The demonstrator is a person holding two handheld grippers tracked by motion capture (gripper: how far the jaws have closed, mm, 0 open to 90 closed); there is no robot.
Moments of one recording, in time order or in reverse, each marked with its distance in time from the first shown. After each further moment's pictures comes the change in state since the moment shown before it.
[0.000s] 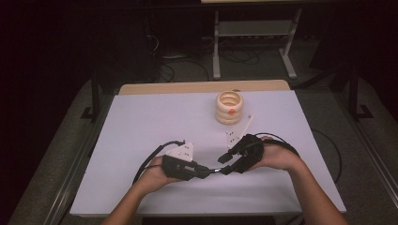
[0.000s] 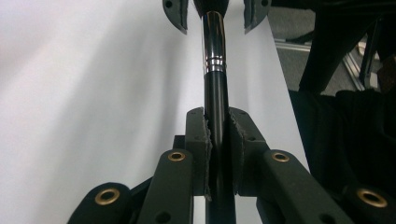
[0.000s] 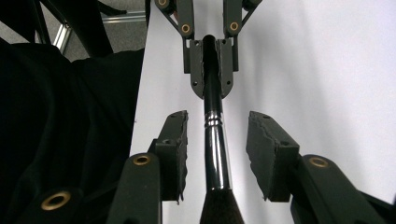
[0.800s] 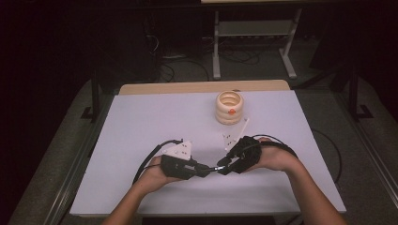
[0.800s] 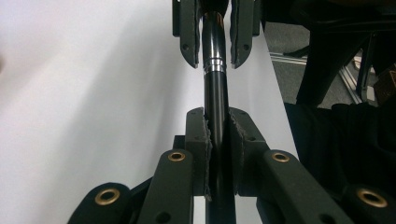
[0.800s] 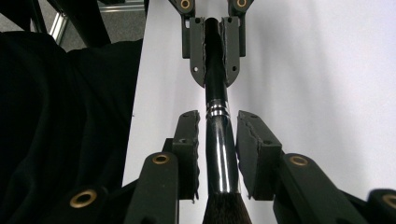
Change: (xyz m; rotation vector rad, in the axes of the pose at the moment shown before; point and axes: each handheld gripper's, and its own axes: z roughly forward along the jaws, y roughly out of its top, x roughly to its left) left arm -0.001 0.001 -0.003 -0.036 0.001 -0.003; right arm 0.001 0.001 0.009 0.037 0.002 -0.020
